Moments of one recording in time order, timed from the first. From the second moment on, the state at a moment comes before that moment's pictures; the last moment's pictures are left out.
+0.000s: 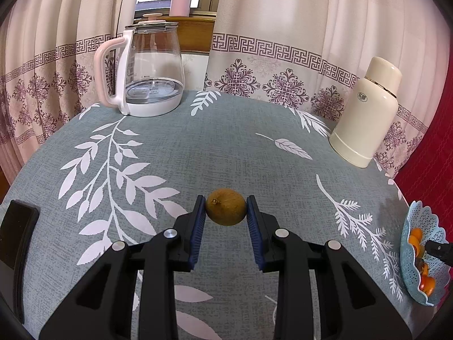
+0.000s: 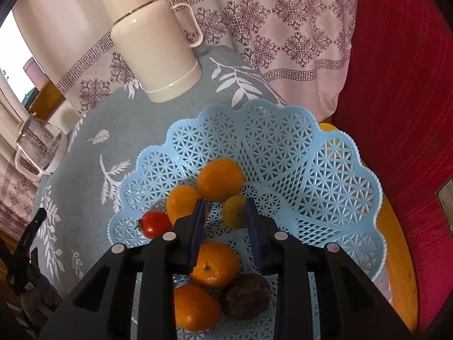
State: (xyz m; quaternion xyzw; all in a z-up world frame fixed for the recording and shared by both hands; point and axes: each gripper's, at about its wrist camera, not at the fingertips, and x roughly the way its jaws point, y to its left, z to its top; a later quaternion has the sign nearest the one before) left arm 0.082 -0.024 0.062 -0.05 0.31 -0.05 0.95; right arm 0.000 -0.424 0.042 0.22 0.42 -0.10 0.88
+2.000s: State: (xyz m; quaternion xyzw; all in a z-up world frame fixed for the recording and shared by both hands) left arm 0.010 -0.319 0.057 0.05 0.38 -0.36 0.85; right arm -0.121 -0.482 0.080 0.16 0.24 -0.16 0.94
